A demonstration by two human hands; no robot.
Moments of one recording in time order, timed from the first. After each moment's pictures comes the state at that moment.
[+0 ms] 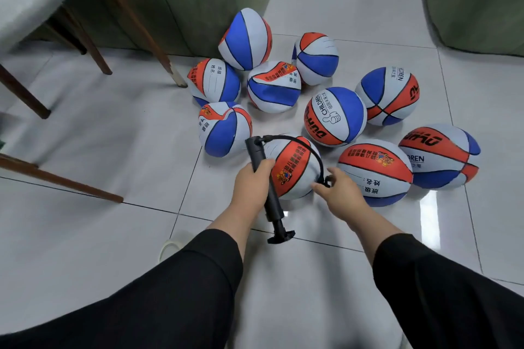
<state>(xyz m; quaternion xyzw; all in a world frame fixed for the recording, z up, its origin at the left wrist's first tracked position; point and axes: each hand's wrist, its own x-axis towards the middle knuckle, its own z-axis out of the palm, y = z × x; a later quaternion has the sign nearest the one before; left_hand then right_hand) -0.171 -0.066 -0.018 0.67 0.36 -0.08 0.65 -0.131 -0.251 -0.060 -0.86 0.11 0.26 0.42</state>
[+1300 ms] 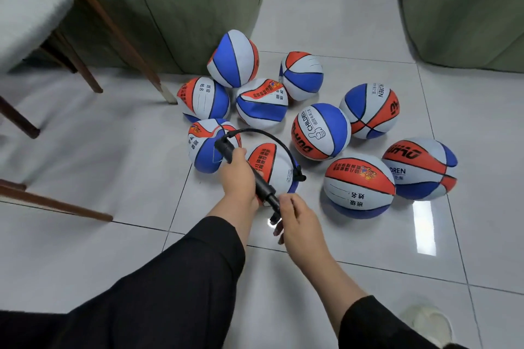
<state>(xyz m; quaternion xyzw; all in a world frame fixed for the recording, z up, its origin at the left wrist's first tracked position) -0.122 -0.074 0.006 0.50 0.51 0.00 0.70 -0.198 -0.199 -0.020 -0.76 0.07 0.20 0.62</state>
